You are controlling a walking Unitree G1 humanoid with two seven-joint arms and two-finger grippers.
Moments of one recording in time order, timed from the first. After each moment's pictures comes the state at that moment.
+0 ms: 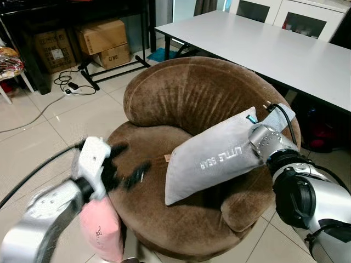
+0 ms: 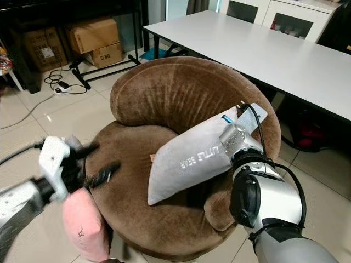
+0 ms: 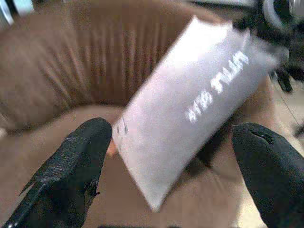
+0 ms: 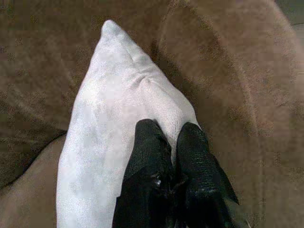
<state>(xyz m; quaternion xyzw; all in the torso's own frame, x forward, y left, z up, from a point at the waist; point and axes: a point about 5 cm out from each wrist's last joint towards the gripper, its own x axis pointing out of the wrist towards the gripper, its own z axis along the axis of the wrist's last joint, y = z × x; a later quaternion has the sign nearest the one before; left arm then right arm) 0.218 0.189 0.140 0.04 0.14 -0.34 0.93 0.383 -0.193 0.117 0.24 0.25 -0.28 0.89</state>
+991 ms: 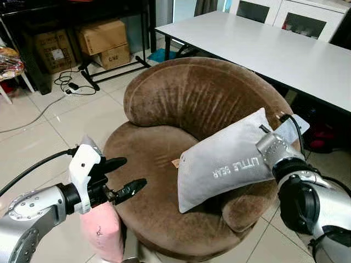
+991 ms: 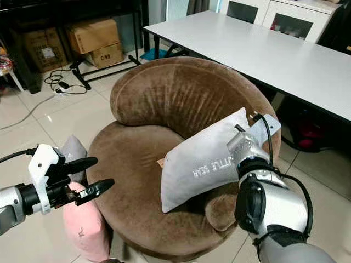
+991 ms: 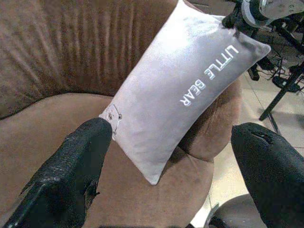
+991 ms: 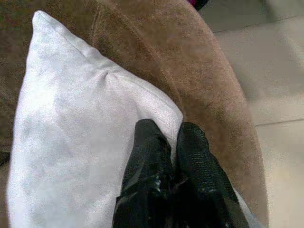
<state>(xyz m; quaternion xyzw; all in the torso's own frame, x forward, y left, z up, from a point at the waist) 0.209 0.200 0.149 0.03 0.17 -0.39 0.91 0.366 -0.218 0.099 0.21 0.25 -0.36 0.87</state>
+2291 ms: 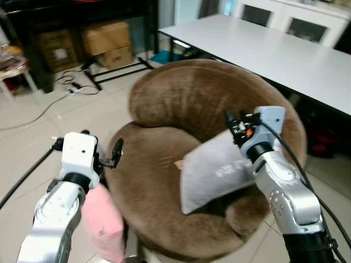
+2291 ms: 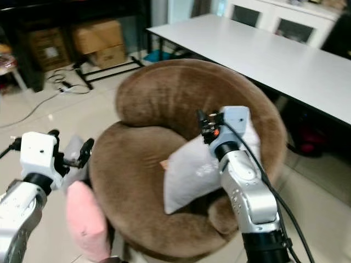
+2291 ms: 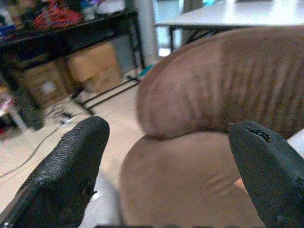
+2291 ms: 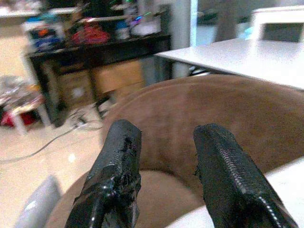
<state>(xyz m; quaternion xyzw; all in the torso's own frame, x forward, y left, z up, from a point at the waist) 0.229 0.199 0.146 0.11 0.05 -0.04 0.99 0.292 -0.137 0.158 0.07 0.01 0.12 0.99</state>
